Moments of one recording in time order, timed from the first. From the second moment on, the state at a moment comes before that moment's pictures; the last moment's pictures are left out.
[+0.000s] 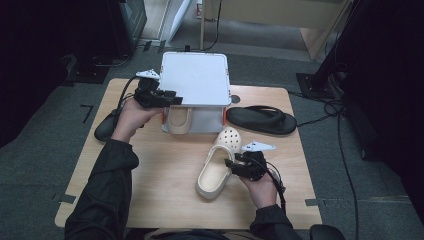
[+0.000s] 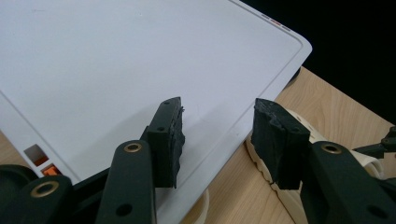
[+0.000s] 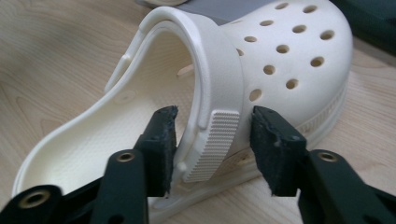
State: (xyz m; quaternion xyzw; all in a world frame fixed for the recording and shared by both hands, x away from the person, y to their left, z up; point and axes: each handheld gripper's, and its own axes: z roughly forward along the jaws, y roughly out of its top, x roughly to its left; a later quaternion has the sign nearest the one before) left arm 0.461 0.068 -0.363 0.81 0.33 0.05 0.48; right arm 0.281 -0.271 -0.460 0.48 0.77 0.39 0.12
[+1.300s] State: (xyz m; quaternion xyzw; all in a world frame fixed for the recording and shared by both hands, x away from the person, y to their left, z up) left arm 0.460 0.066 -0.364 0.81 0.33 0.06 0.48; right arm 0.279 -0.277 -0.446 0.49 0.77 0.38 0.15
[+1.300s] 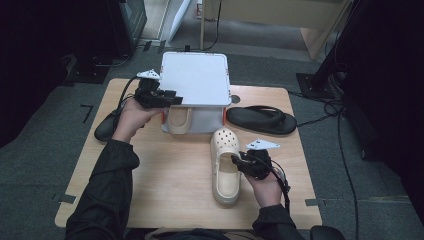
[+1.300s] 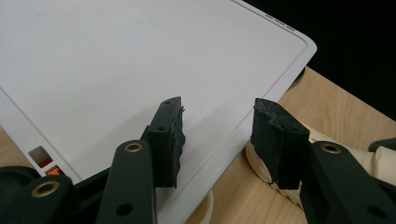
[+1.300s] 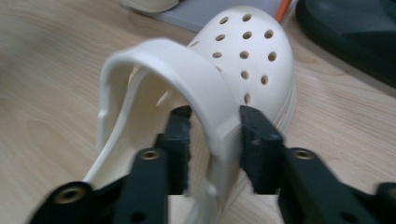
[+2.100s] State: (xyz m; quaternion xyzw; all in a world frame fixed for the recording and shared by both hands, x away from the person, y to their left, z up) left arm 0.460 0.065 -0.364 0.81 0.33 0.06 0.48; right arm 0.305 -0.259 -0.426 0.46 0.78 0.37 0.19
